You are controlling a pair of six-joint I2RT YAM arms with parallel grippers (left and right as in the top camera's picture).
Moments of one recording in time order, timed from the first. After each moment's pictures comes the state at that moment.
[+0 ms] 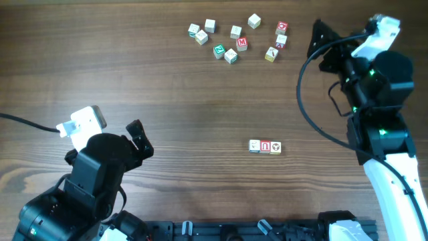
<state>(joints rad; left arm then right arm) -0.55 0.79 1.24 -1.26 -0.50 -0.79 0.07 1.12 1.02 -0.02 -0.04 0.33</state>
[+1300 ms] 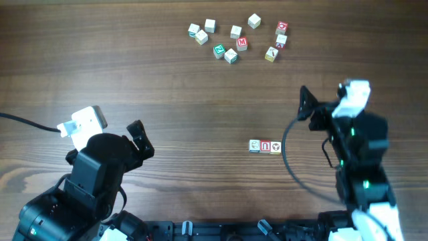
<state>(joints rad) -0.55 0.79 1.24 -1.27 -0.49 -0.79 0.07 0.71 0.48 0.00 -0.06 0.18</state>
